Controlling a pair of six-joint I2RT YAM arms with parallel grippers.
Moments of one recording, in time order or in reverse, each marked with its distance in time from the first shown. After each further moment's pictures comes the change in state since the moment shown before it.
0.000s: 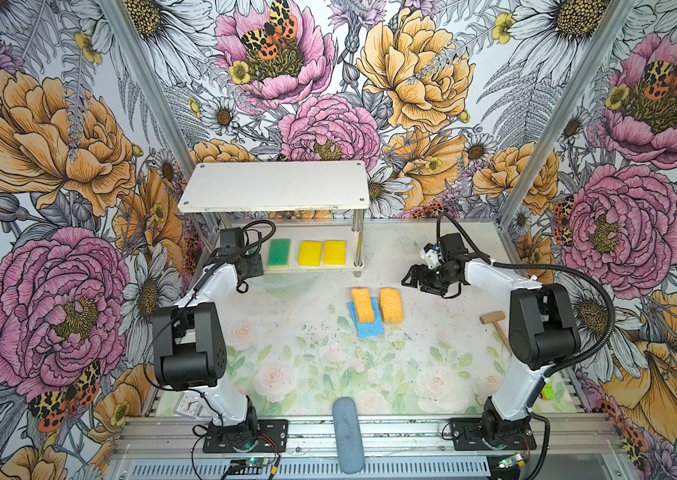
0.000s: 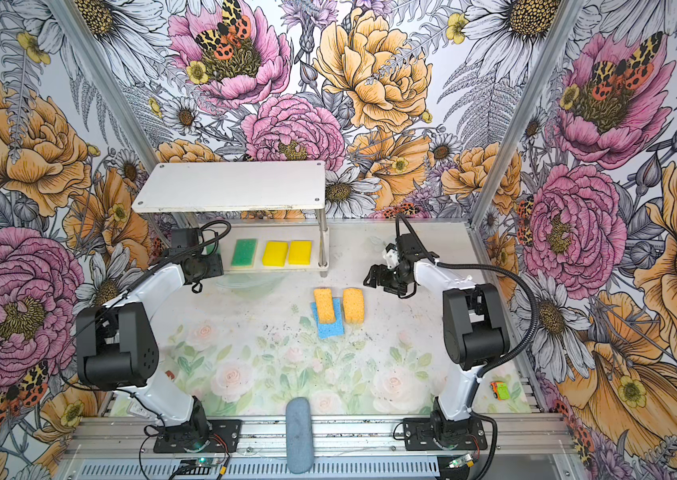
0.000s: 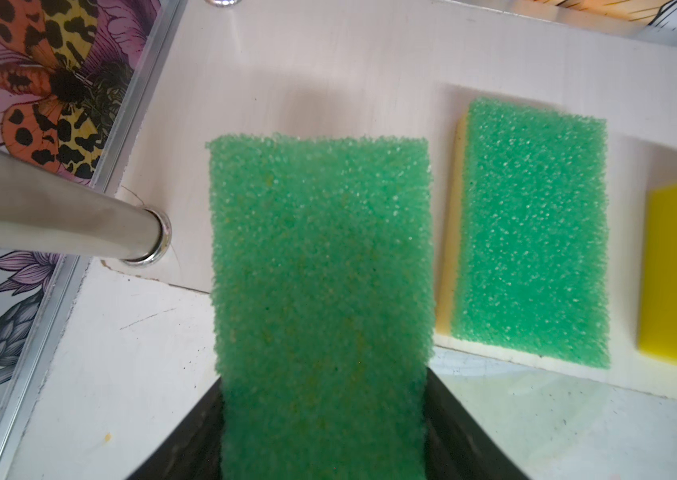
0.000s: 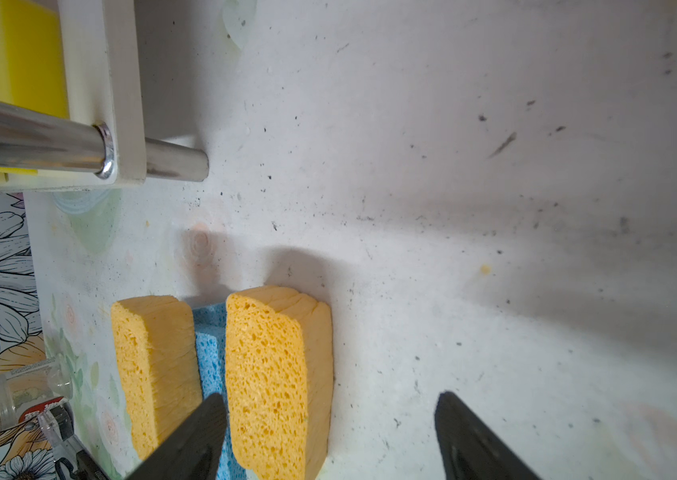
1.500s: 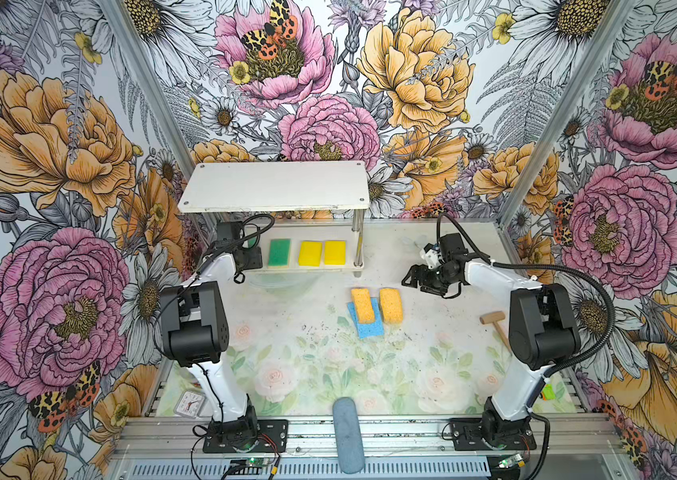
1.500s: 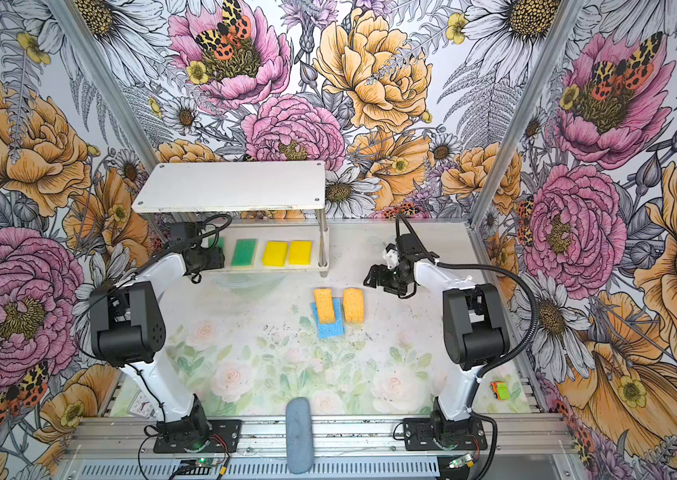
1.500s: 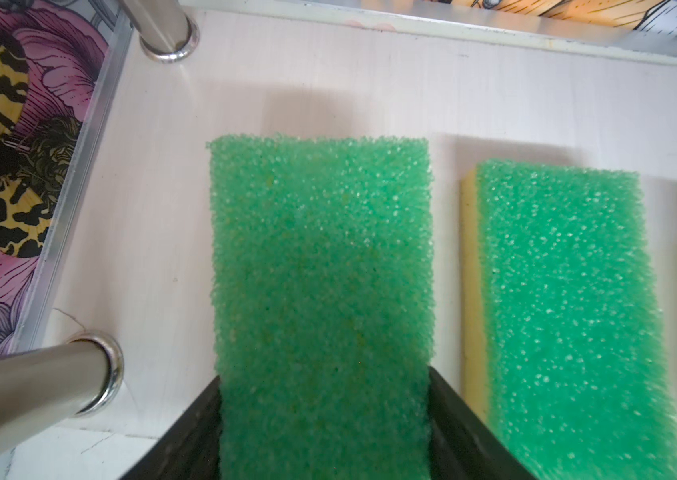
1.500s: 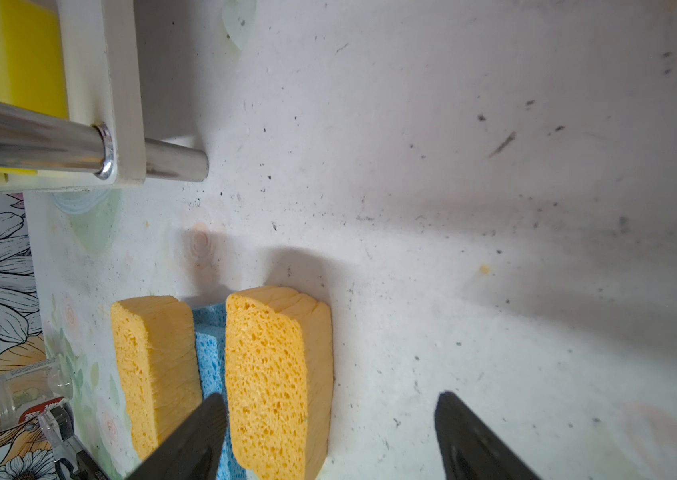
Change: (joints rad) left arm 0.048 0.178 0.144 0.042 0.111 0.104; right arm 0.000 0.000 0.000 0.000 0.000 0.001
